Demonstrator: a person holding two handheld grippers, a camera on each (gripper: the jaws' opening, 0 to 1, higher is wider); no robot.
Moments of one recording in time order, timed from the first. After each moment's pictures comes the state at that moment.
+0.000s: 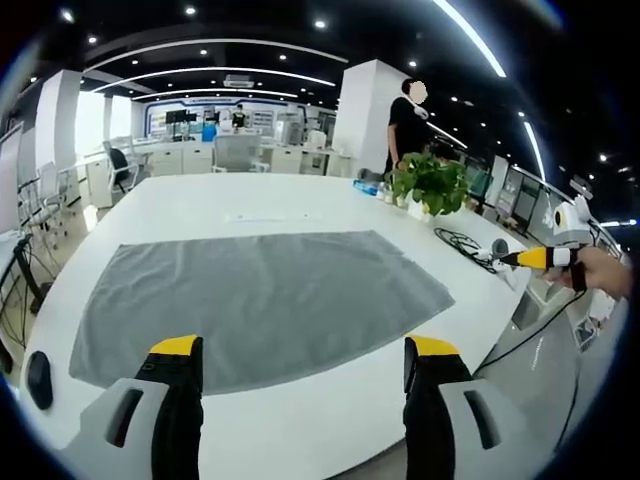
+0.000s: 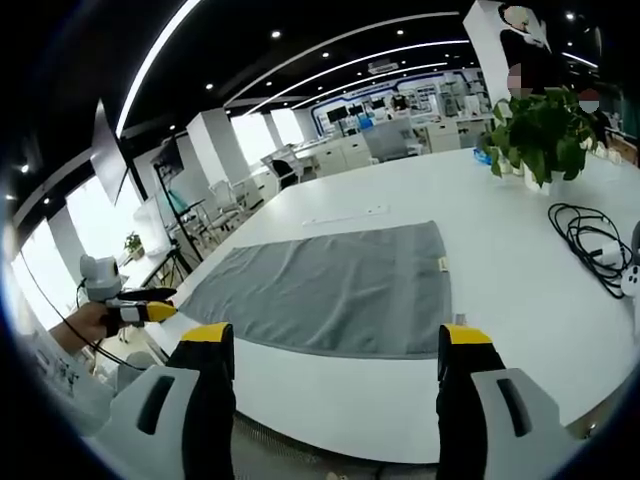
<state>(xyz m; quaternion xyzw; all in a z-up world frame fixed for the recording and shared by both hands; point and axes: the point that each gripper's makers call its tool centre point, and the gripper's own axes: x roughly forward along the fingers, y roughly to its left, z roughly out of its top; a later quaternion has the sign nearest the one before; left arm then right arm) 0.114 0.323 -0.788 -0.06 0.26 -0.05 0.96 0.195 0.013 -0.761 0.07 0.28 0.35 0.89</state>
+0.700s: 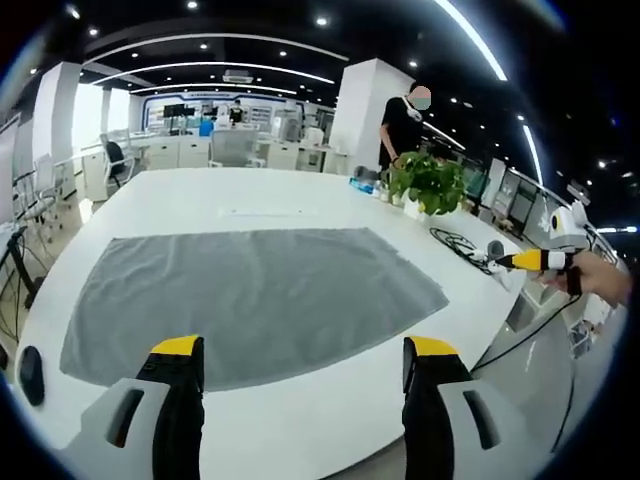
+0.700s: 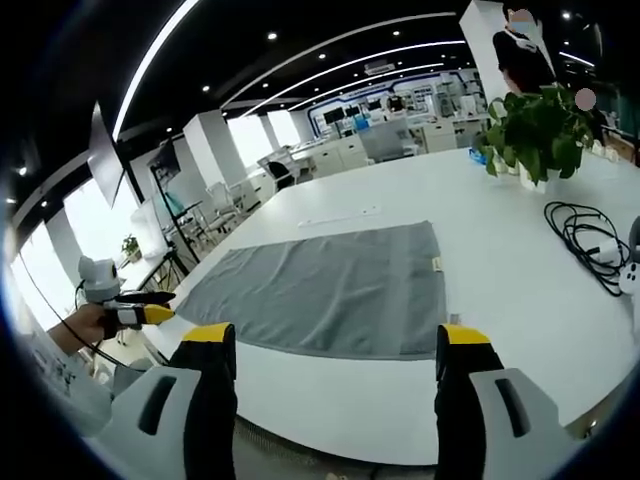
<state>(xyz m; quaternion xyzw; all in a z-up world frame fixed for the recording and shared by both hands) 0.120 0.315 -0.791 -0.07 0.26 -0.06 0.96 0.202 0.006 -0.764 0.07 0.28 0.34 0.89</state>
